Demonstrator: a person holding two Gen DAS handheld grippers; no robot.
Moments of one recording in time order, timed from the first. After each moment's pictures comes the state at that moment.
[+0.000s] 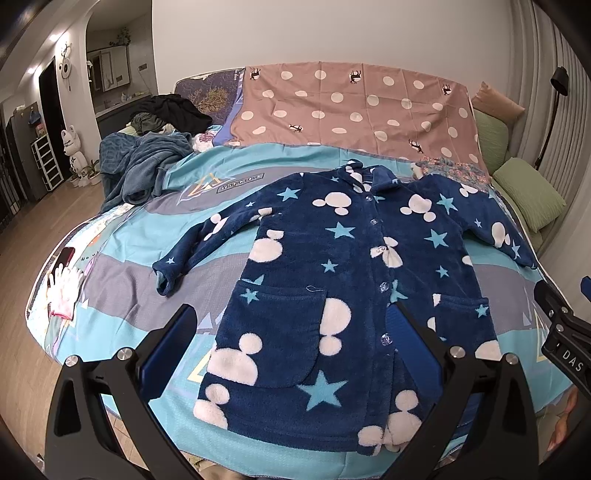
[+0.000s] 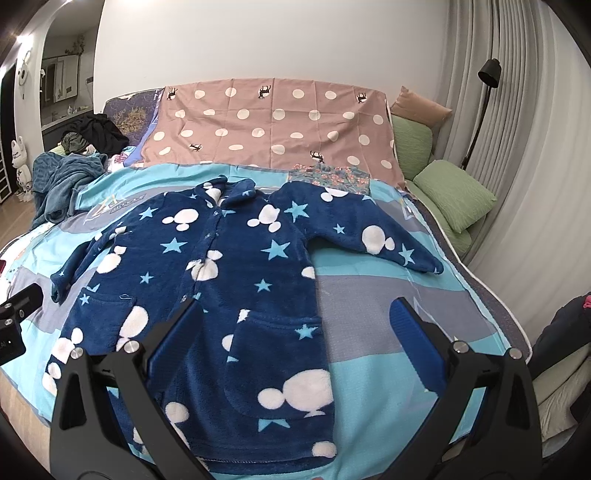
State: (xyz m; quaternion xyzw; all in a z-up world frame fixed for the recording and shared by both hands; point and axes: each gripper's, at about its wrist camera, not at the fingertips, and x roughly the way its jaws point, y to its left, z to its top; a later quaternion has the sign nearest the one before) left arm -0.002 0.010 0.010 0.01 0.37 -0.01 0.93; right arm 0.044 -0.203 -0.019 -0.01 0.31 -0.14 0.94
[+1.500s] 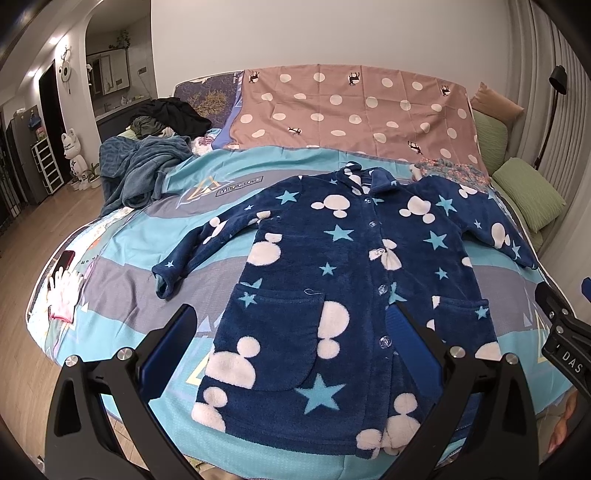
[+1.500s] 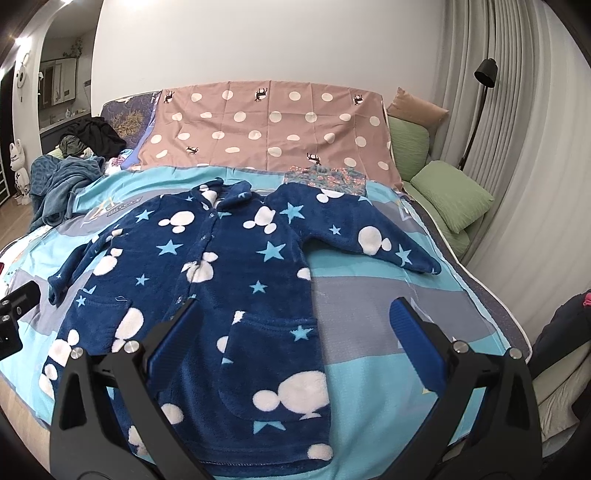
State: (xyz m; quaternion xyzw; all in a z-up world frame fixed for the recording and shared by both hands) left arm 0.002 0.005 0.015 0.02 0.37 -0.01 0.93; right arm 0.041 -0.209 -0.022 -0.01 0.30 -0.15 0.94
